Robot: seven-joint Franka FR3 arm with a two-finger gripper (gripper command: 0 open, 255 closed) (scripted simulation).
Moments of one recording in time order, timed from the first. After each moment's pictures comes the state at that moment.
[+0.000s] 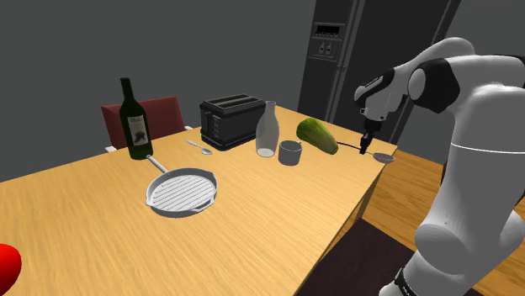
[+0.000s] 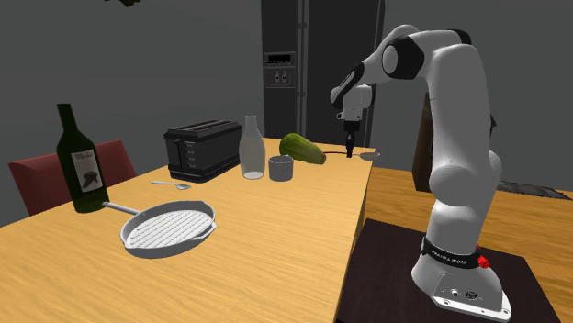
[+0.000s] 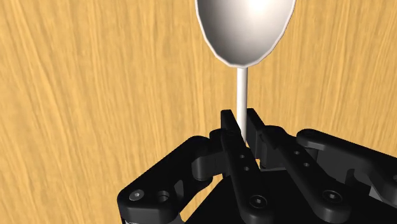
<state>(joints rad) -0.36 0.30 -0.55 -1.87 0.21 2.01 -1.10</state>
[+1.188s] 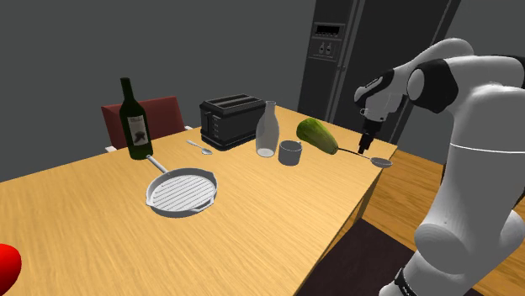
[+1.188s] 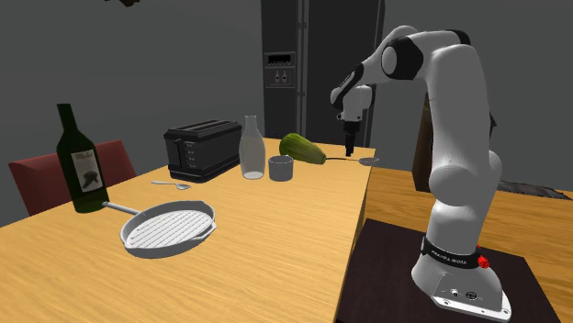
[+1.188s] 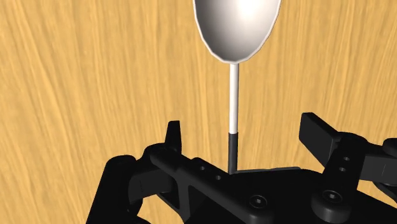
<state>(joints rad) -0.37 0.31 -0.55 -1.86 0.22 2.02 -1.10</state>
